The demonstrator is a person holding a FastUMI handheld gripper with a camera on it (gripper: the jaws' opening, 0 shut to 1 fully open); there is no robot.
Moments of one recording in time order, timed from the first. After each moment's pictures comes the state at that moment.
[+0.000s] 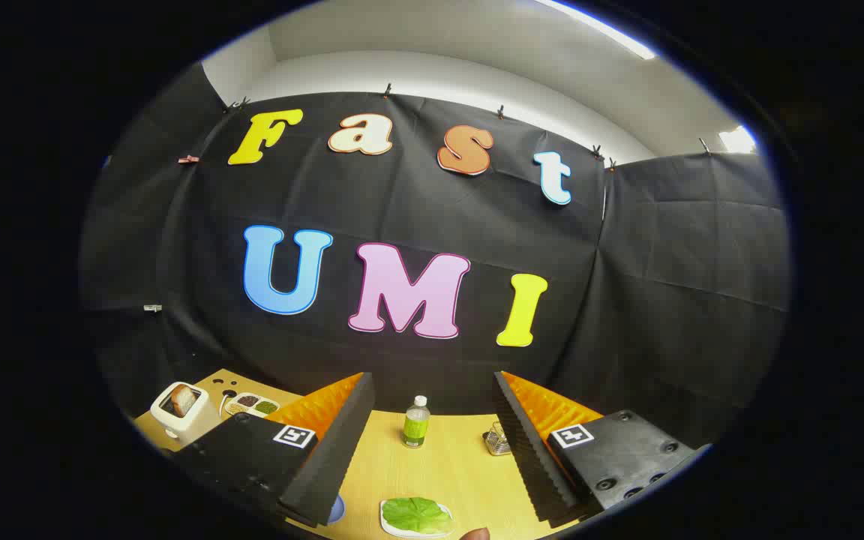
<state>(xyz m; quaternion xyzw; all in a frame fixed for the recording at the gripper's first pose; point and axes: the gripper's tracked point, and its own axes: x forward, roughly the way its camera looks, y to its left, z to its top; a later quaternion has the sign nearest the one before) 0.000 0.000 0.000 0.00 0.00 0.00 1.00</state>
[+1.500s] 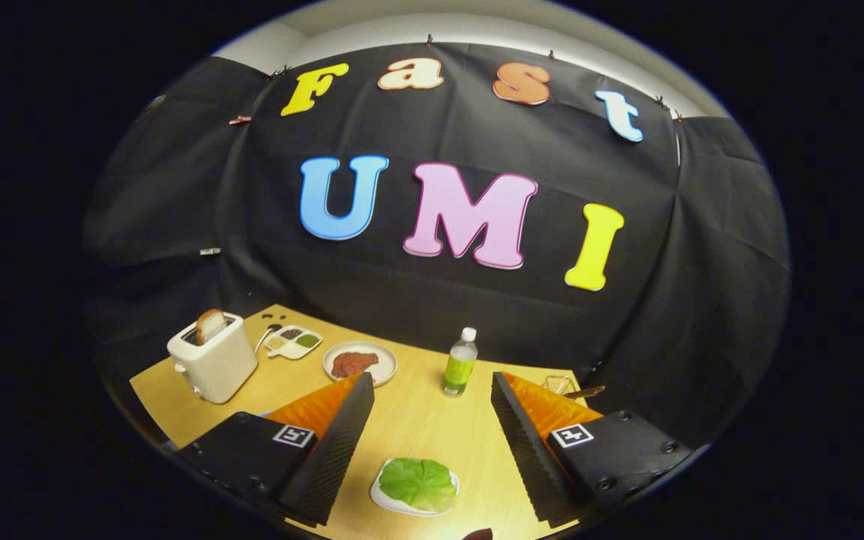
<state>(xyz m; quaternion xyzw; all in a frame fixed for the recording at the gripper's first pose) -0.020 0.027 -0.083 -0.01 0.13 0.17 0.98</state>
